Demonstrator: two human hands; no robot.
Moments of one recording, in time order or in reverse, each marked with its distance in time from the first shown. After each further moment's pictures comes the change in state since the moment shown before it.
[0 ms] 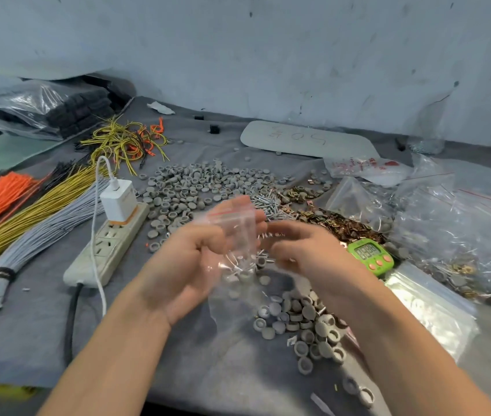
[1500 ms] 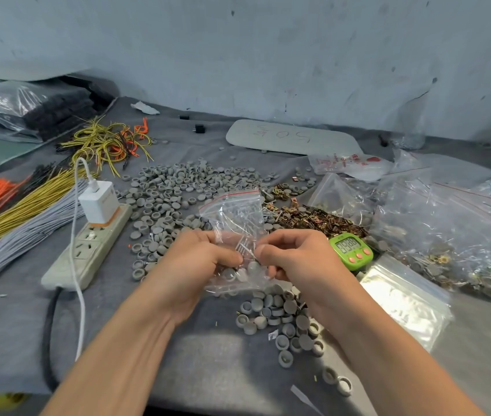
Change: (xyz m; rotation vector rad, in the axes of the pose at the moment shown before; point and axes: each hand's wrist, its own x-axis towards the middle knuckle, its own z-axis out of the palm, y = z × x) left_hand 0.010 -0.019 0.015 0.469 0.275 -0.148; right_hand -0.015 0.016 -0.002 0.005 0.133 -0.085
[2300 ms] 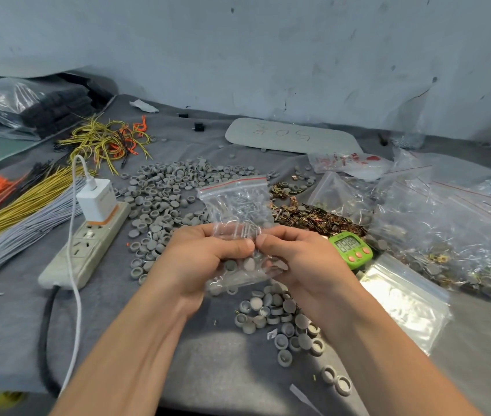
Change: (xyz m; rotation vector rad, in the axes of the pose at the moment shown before) left_hand 0.000 0.006 0.010 -0.174 0.066 0.011; right_hand -0.003 -0.008 0.006 0.454 -0.029 0.129
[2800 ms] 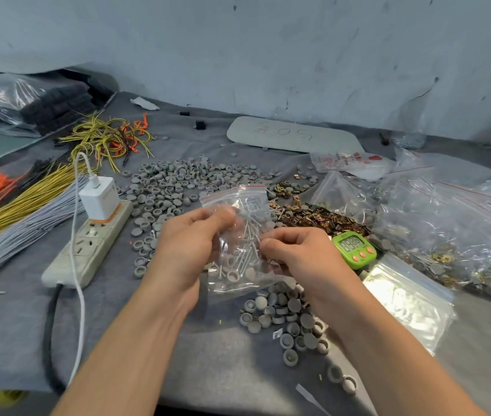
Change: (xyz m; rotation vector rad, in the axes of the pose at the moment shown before) left_hand 0.007 0.002 -0.009 0.018 0.145 0.124; right_hand 0.005 0.001 -0.003 -0.436 0.053 -0.115
